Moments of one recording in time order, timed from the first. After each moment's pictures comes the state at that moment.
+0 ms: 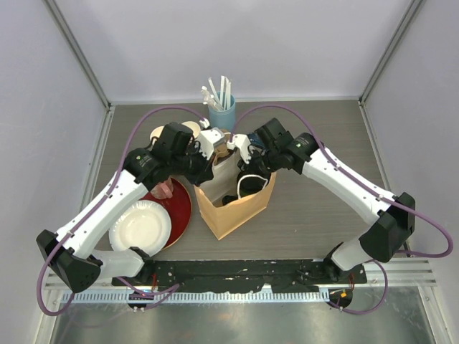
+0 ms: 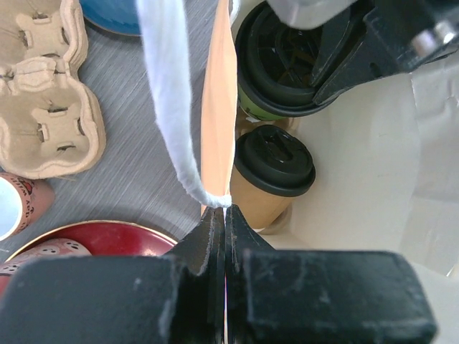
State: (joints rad) left arm -0.65 1.25 1.33 -0.84 0.27 0.09; right arm 0.70 1.50 1.44 -0.91 -0.43 -0.32
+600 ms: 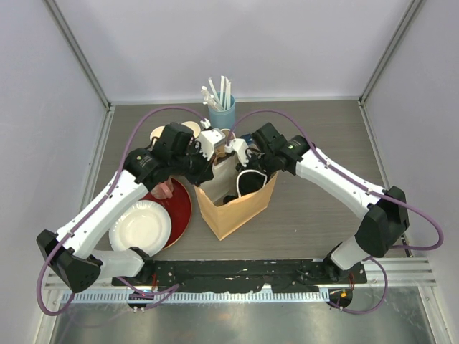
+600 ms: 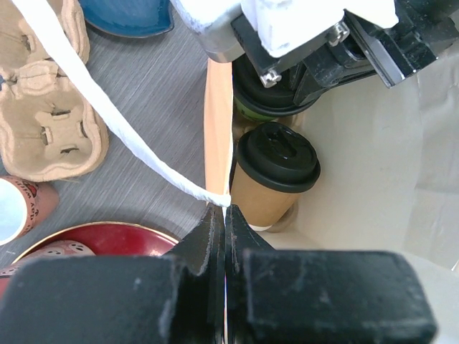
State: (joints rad) left arm -0.65 1.25 1.33 -0.84 0.27 0.10; right arm 0.70 1.54 1.38 -0.86 -0.41 -0.31
